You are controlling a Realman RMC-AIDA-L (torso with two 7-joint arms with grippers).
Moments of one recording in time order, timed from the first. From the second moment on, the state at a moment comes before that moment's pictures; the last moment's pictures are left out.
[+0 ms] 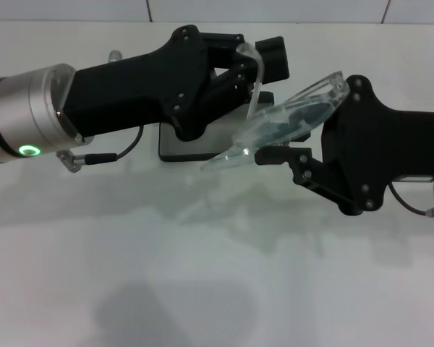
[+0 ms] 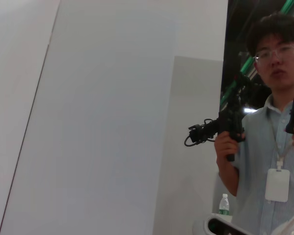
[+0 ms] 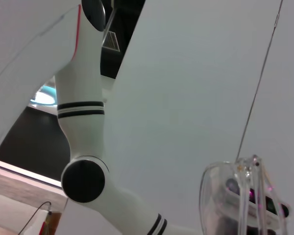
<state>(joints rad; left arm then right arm) -0.50 -2.09 1.16 0.75 1.21 1.81 -1.39 0.52 2.03 -1.40 -0.76 -1.12 -1.79 0.84</state>
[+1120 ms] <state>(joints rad) -0.50 -2.08 1.15 0.76 1.19 1.80 -1.42 0.53 2.02 -1.40 -0.76 -1.12 -1.75 0.89</state>
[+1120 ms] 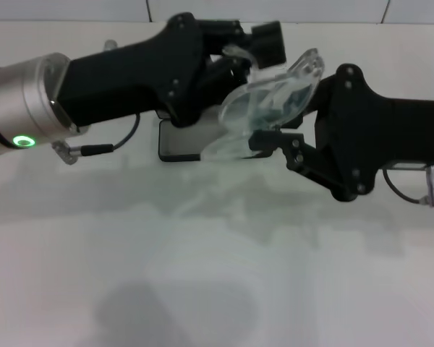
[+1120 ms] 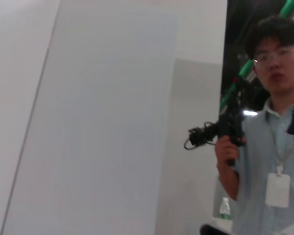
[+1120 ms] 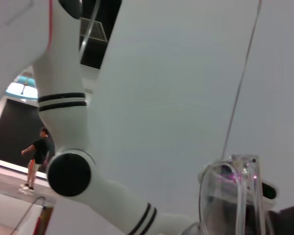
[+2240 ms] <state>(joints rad) -0.49 -2.09 1.16 0.78 1.20 1.85 -1.44 0.52 2.03 -1.40 -0.76 -1.10 -1.75 0.91</state>
